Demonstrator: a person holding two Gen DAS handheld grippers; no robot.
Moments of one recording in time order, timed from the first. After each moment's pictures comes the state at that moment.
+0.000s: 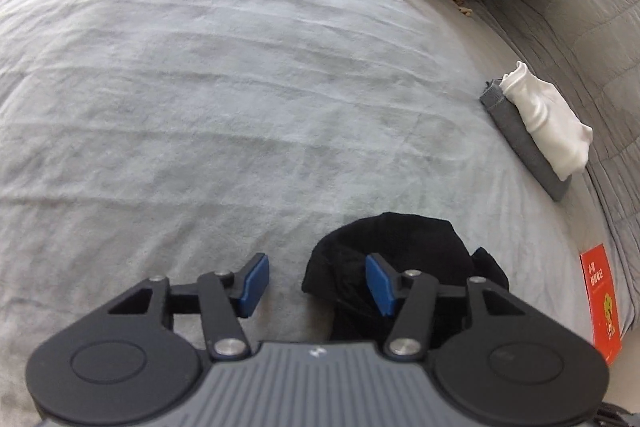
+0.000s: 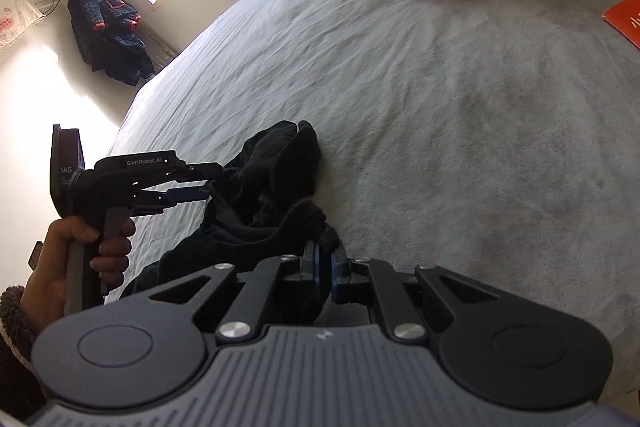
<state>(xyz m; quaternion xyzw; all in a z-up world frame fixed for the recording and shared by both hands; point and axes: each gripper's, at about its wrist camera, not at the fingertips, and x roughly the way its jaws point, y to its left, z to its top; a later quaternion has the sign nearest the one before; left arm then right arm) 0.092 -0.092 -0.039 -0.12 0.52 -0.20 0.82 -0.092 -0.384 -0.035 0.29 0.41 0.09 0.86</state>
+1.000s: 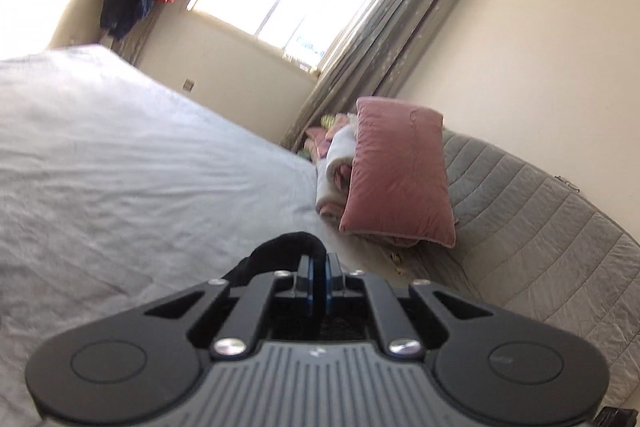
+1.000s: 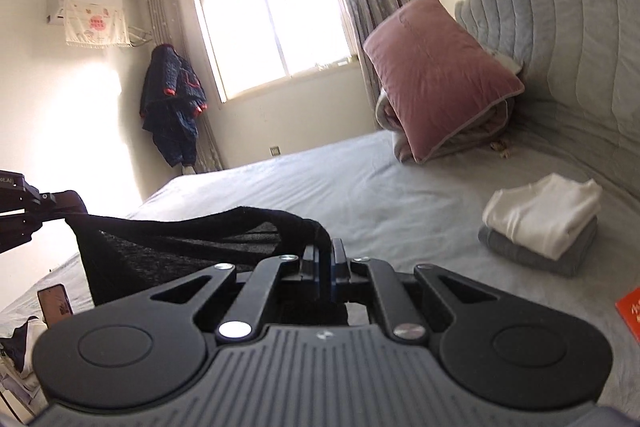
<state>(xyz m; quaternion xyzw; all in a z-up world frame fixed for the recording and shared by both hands) -0.103 0.067 0.220 -0.24 0.16 -0.13 0.95 -0.114 -0.296 0.138 0.13 0.14 0.09 0.98</state>
